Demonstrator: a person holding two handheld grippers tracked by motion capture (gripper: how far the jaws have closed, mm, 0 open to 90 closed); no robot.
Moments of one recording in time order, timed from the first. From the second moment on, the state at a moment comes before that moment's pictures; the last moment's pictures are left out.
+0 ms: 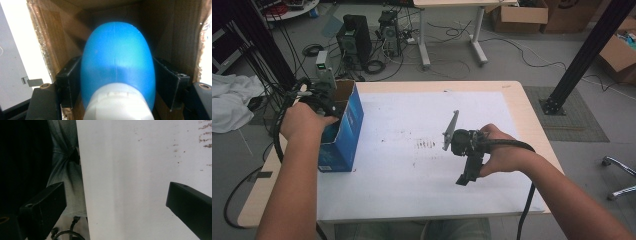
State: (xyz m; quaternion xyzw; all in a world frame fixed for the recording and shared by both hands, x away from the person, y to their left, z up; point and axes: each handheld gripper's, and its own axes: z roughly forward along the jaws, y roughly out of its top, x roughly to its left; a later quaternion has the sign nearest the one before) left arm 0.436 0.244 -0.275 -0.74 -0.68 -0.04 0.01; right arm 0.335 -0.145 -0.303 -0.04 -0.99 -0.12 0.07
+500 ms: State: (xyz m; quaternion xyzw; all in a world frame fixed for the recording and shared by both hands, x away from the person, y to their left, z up) left arm 0.429 0.249 -0.253 -0.74 -0.67 -0.04 0.00; right arm 0.333 -0.147 -0.301 -0.04 -0.99 -0.12 0.07
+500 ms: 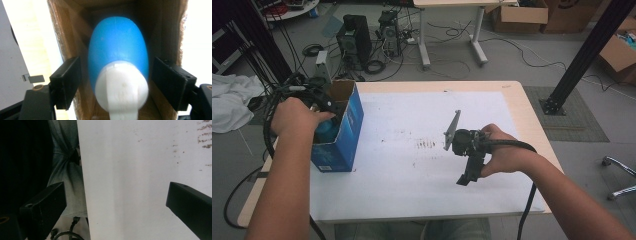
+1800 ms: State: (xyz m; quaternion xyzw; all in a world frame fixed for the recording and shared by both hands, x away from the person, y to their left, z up) left arm 0.415 0.239 -0.201 -0.76 -0.65 -0.06 -0.02; right arm 0.328 -0.144 -0.298 -0.04 -0.99 -0.12 0.07
